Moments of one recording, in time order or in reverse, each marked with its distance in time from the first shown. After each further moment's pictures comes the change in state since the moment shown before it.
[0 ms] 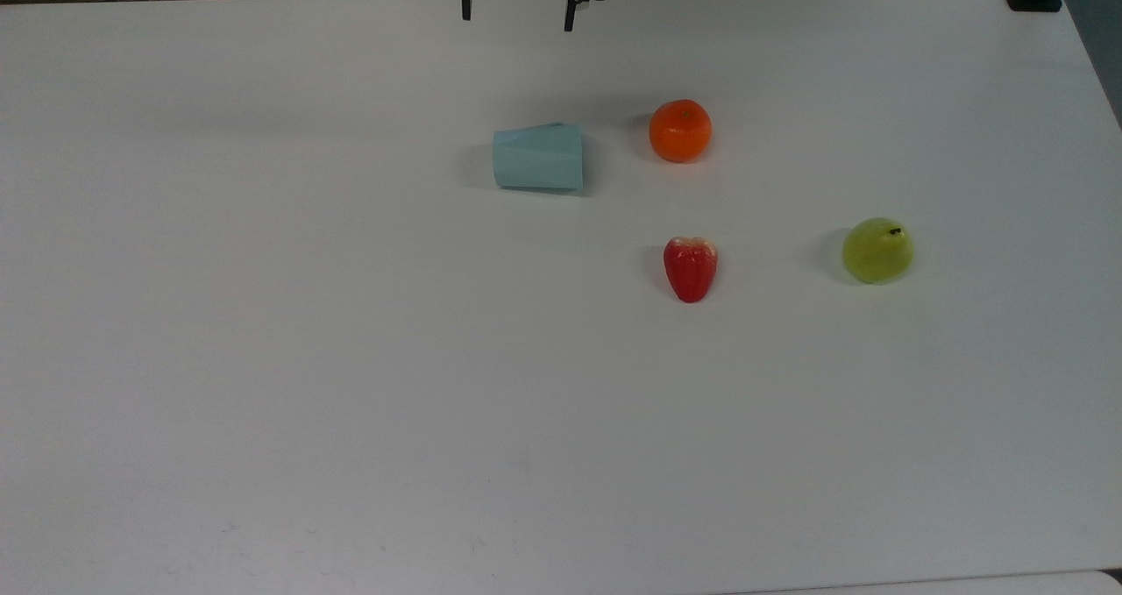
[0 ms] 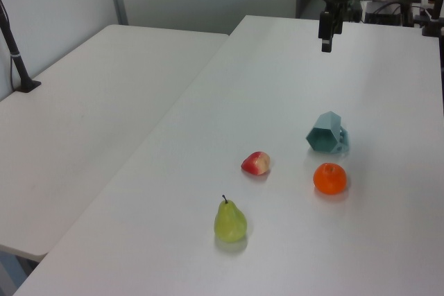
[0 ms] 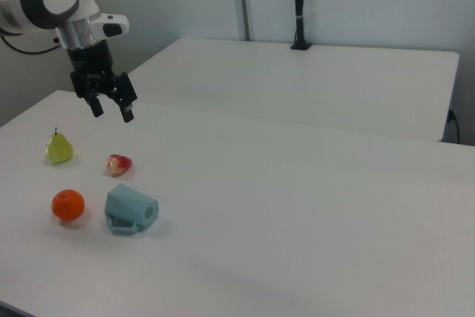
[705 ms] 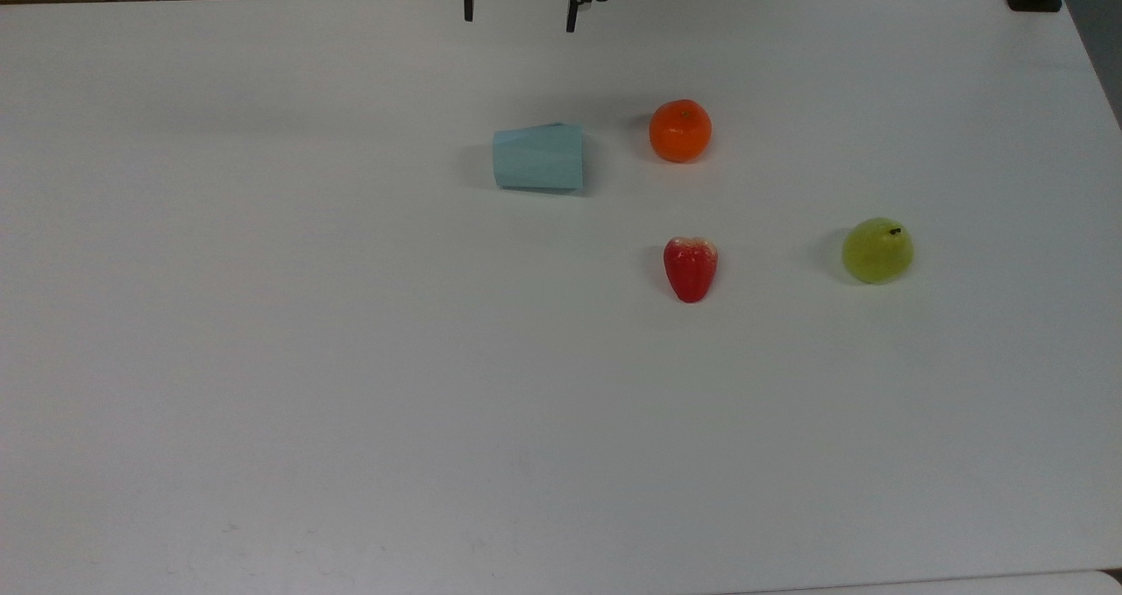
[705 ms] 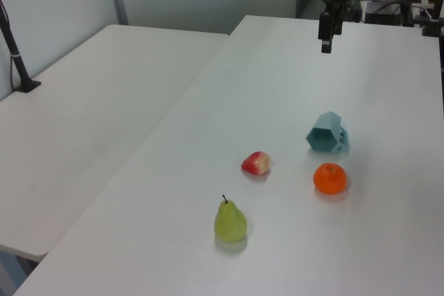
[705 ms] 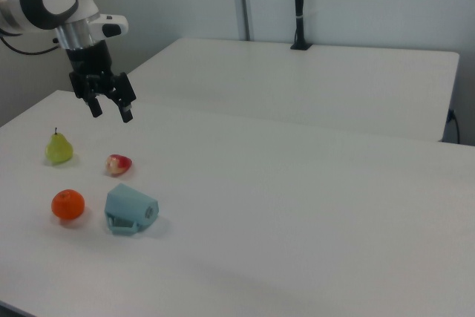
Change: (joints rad) arm 0.007 0.002 0.000 0.000 0.000 0.000 0.000
